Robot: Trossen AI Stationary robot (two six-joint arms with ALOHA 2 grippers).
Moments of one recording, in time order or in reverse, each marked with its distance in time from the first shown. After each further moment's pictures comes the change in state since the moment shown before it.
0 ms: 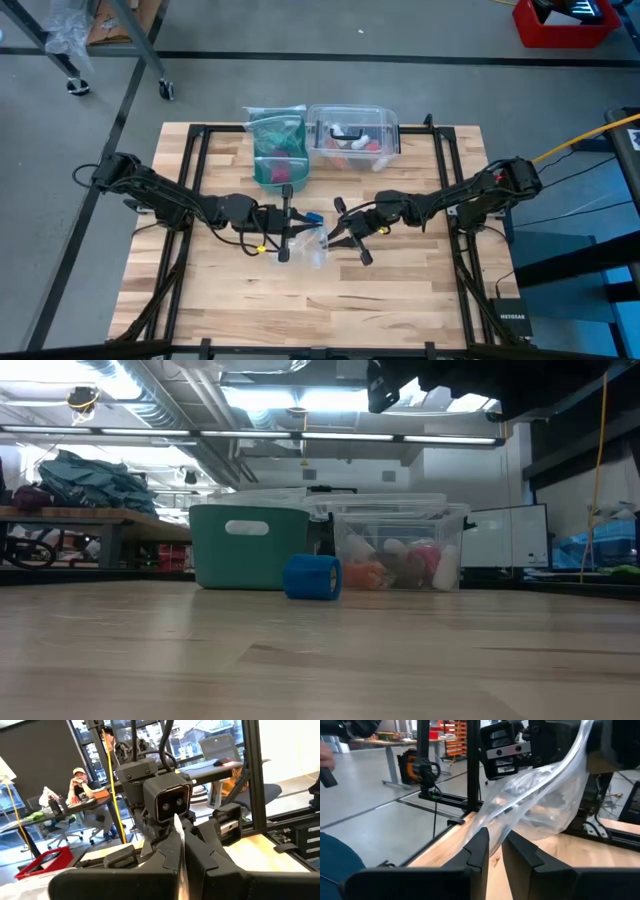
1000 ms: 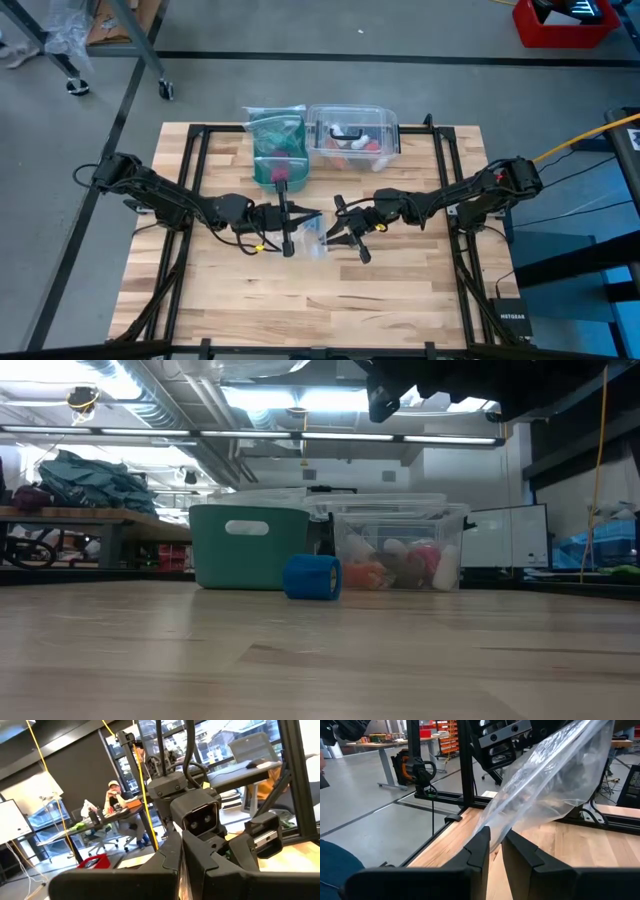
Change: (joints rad) left arm -0.001 0.001 -0.002 0.113 -0.155 0.131; right arm -0.002 -0.002 0.002 -0.053 0.011 0.048
